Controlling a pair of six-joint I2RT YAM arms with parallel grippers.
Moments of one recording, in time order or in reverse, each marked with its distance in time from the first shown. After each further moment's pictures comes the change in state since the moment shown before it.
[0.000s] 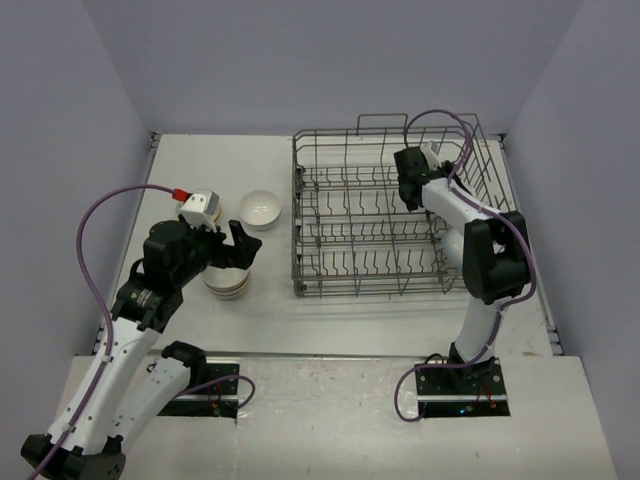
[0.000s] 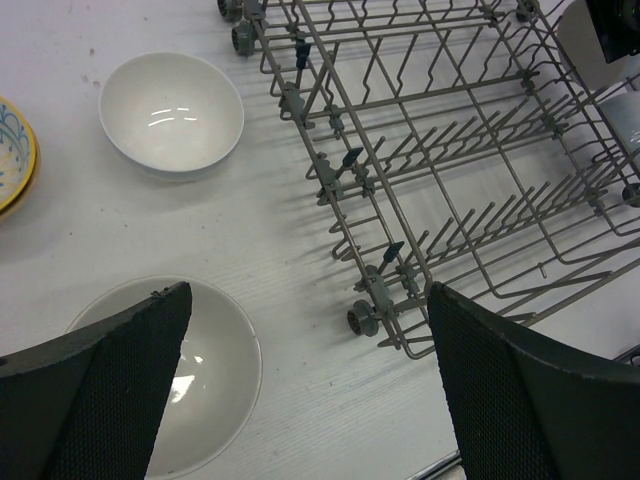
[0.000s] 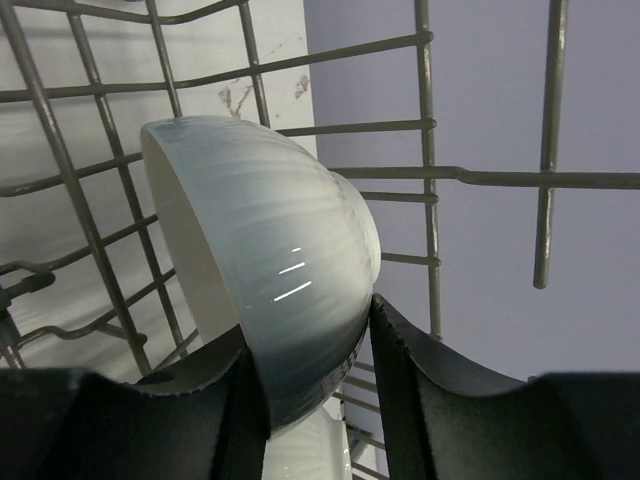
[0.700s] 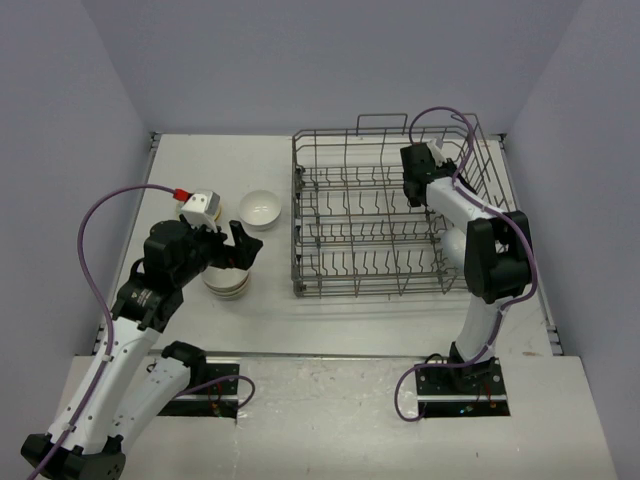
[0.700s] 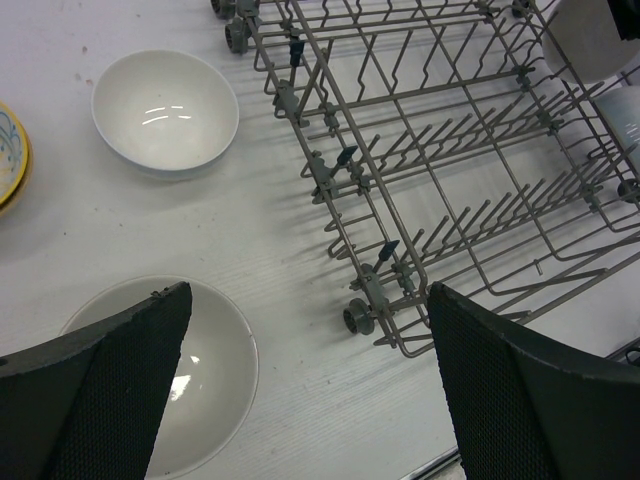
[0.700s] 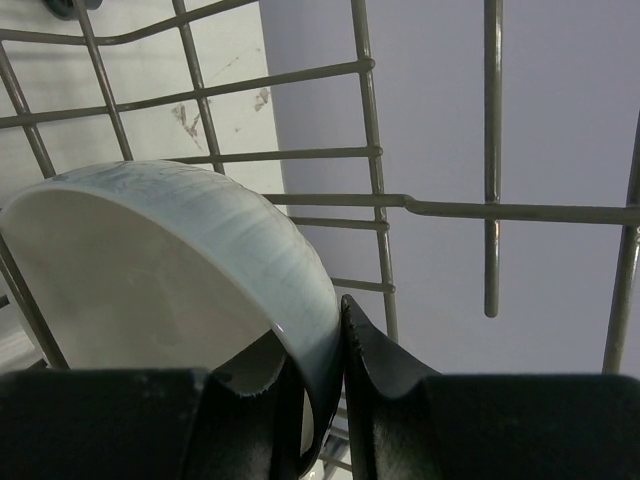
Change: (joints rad) left arm 0.000 0.003 -0.001 0.000 0.014 0.000; right arm -0.030 -0.001 0.000 0.092 0.050 -0.105
